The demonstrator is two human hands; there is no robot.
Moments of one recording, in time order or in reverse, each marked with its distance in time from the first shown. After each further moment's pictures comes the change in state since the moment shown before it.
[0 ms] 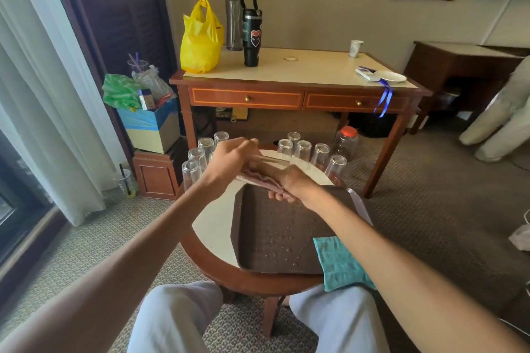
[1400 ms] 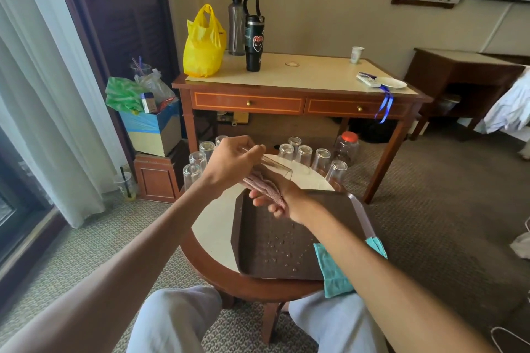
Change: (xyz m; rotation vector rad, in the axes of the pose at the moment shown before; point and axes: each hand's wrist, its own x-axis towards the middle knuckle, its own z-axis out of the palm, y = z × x) left_hand -0.010 0.025 -0.003 0.312 0.076 0.090; right_hand -0.001 0.005 0.020 0.389 -0.112 0.109
